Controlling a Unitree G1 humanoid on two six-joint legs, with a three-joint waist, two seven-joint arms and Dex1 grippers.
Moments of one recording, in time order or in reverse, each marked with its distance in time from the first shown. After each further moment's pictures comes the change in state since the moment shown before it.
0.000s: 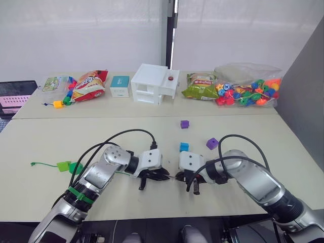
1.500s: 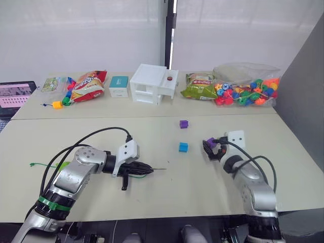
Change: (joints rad) left arm 0.134 0.144 0.217 -0.136 -0.168 0.168 0.005; right arm 0.250 0.504 -0.639 0.320 0.001 -0.326 -0.730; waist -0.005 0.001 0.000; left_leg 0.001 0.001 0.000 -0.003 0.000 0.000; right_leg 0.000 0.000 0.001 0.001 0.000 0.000
